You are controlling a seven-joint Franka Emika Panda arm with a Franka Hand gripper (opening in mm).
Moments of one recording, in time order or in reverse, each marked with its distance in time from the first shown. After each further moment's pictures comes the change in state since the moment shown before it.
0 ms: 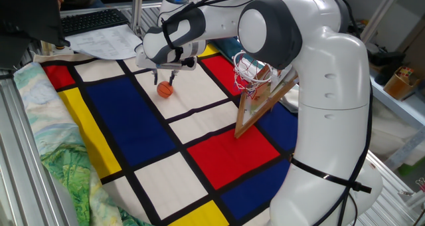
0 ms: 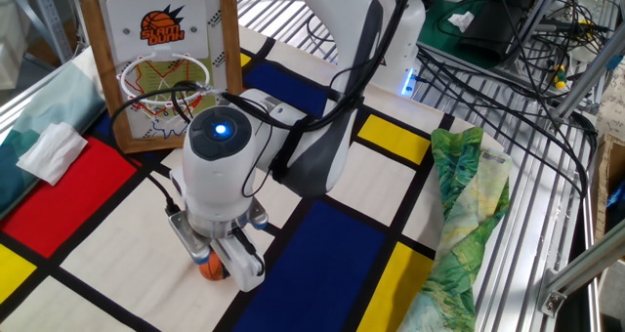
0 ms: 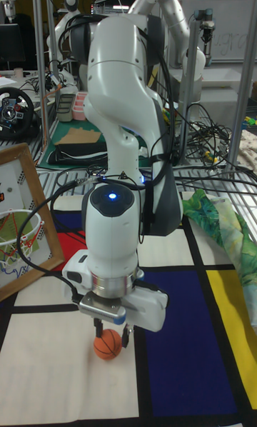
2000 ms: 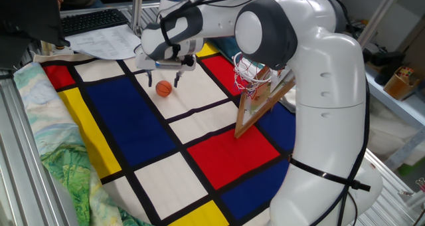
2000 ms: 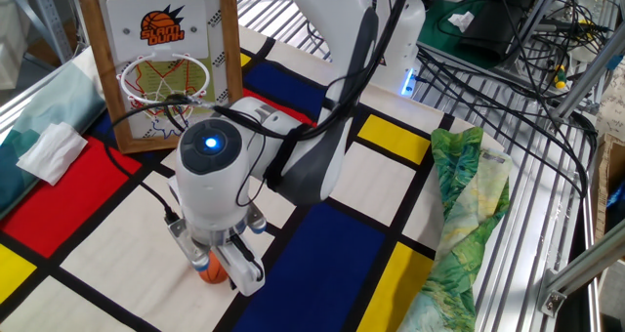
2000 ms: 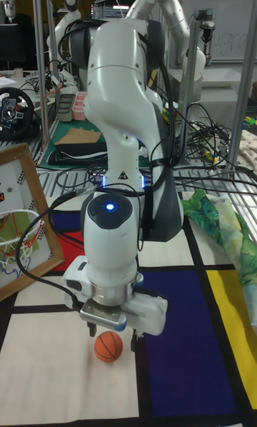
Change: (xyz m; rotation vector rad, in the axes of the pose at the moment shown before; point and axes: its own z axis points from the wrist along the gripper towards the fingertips) arm 0.004 0.000 0.017 0.008 0.059 -0.020
